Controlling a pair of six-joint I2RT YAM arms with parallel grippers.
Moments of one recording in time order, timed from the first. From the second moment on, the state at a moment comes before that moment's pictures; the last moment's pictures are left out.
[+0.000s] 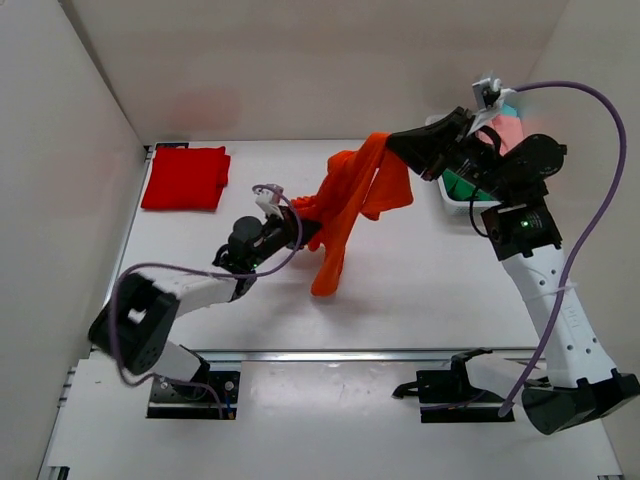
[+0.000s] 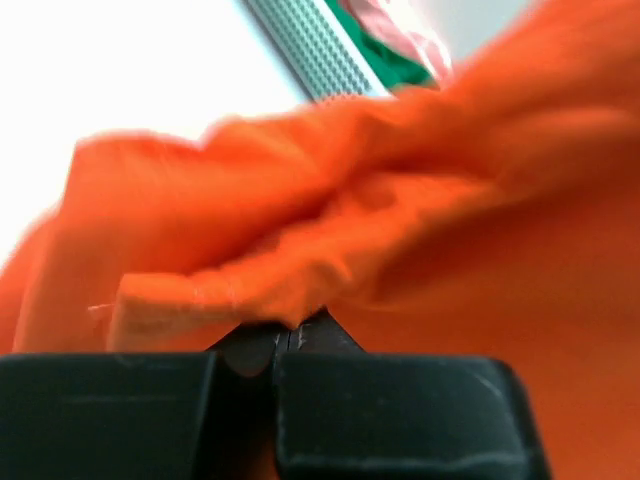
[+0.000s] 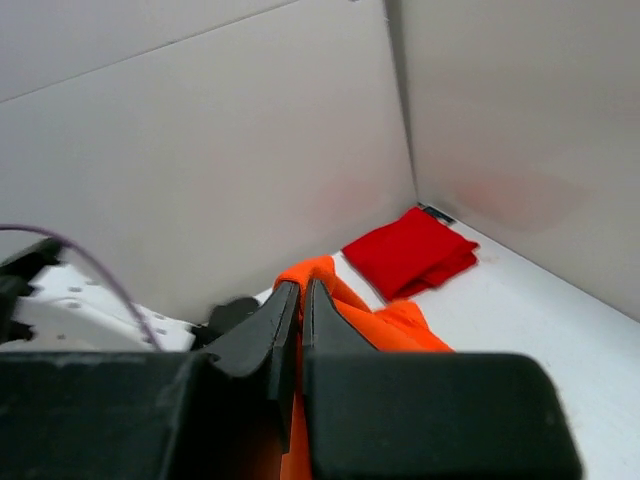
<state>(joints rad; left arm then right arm) -0.58 1.53 0.62 0.86 0.25 -0.63 0.29 1.12 1.40 0.12 -0.73 0.52</state>
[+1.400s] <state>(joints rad) -0.17 1.15 1.54 -0.27 0.24 -0.24 0.22 1.35 1.47 -0.38 -0.40 0.10</state>
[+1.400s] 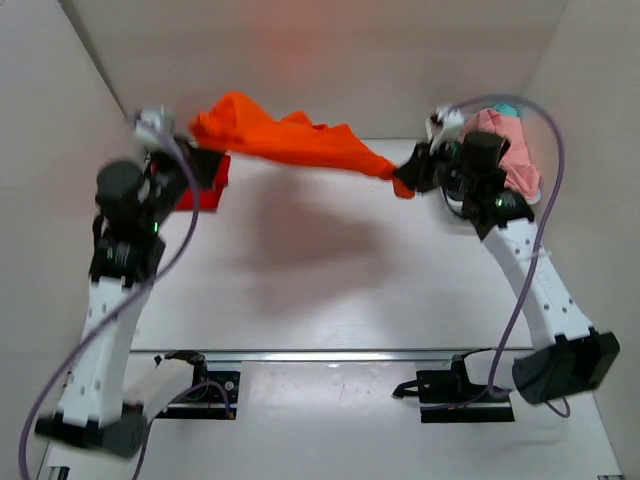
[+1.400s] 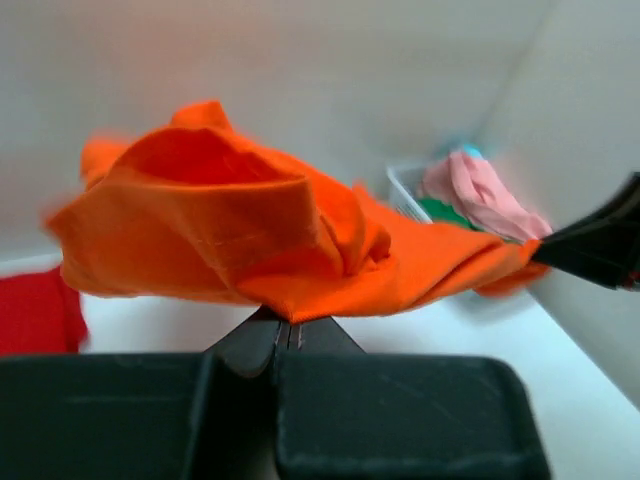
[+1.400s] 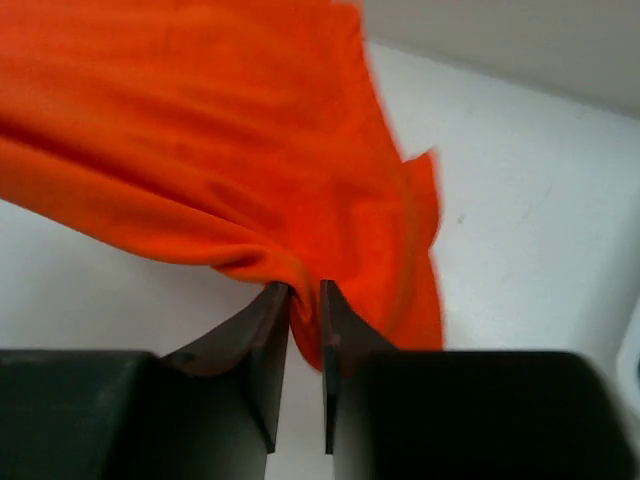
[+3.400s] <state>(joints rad) -0.22 0.58 0.40 -0.27 0.32 -0.43 0.41 2.13 1.54 -0.36 -0.32 0.12</state>
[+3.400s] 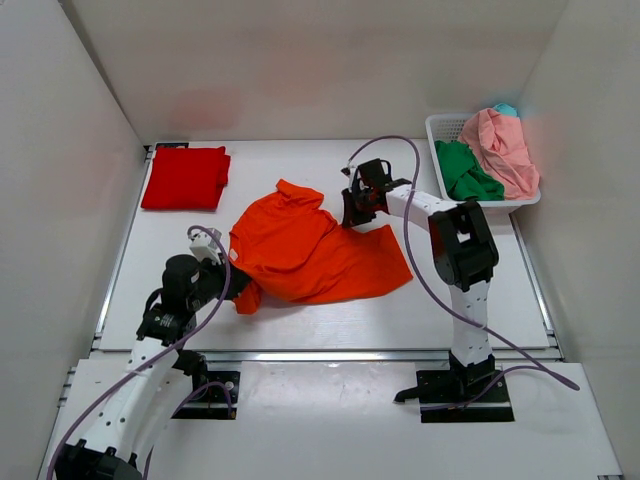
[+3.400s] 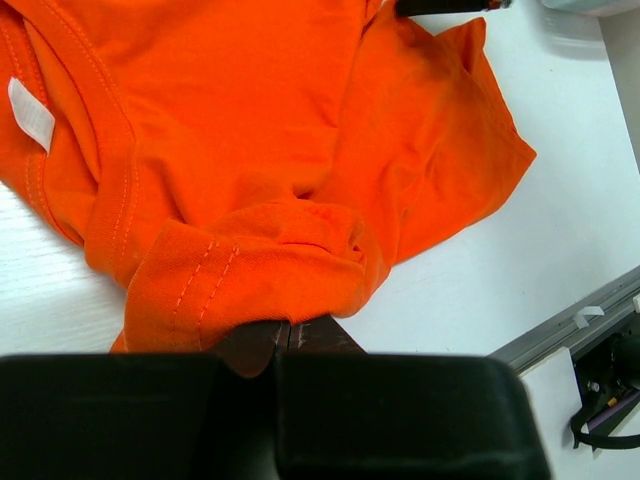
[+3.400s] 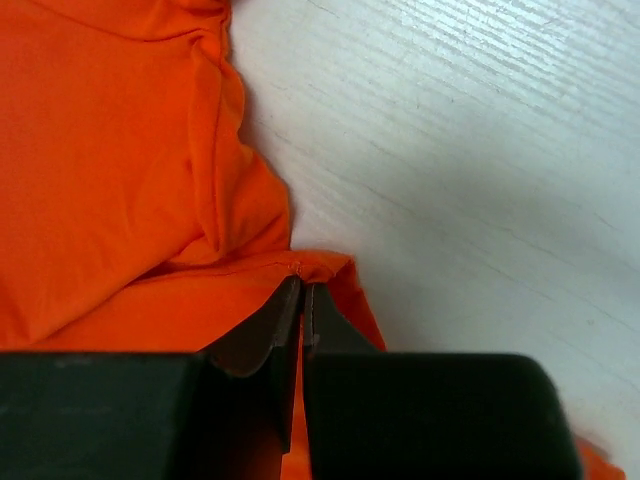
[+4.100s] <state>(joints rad) -0.21 0.88 1.63 -0.48 0.08 -0.25 0.02 0.84 1.57 -0.35 -0.54 0.26</state>
